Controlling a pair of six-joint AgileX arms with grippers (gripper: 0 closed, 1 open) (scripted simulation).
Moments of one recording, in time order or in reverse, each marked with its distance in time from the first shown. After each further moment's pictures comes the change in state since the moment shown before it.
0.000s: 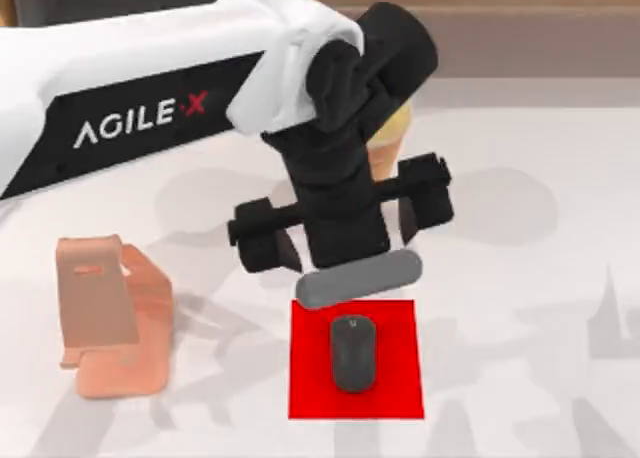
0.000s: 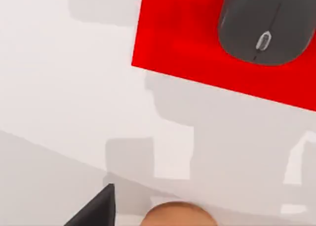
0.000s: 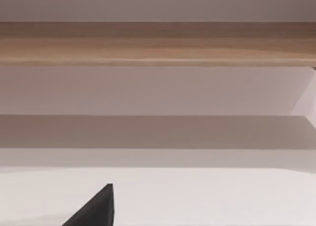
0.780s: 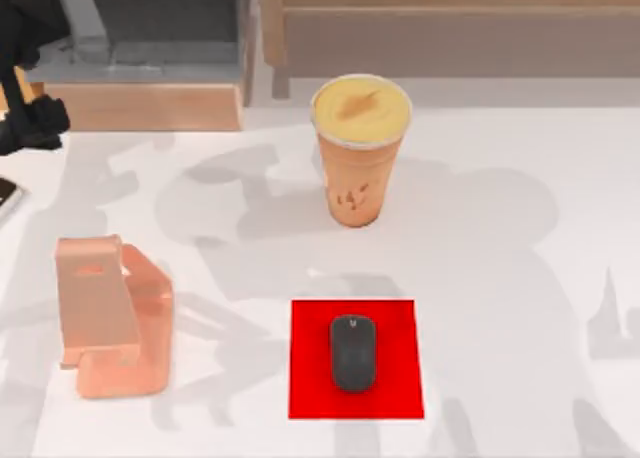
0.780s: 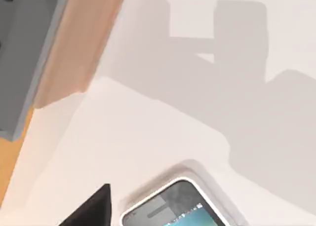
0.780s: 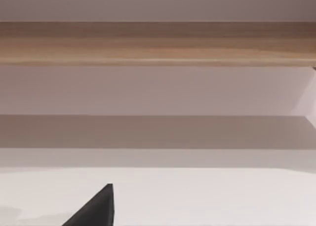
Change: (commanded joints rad) left arm 0.724 -0.004 0.149 -0.100 0.004 -1.060; right arm 0.000 0.000 0.000 0.000 0.000 0.000
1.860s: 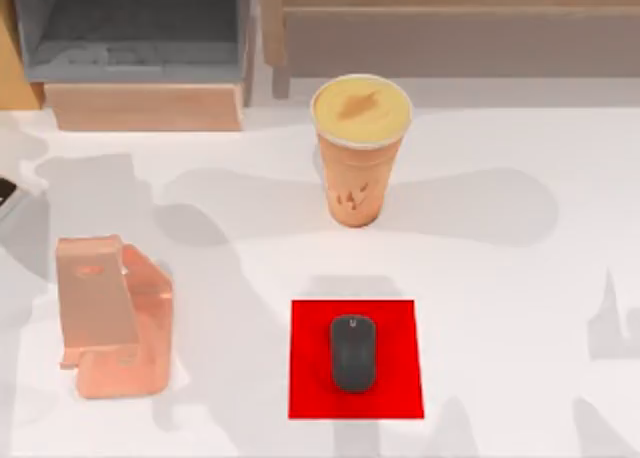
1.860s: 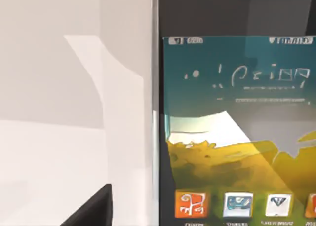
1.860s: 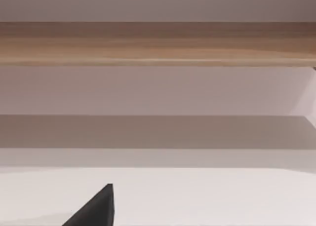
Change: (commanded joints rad) left arm 0.289 0.241 -0.069 0.076 -0.034 -0.403; right arm 0.000 0.000 0.000 0.000 0.000 0.000
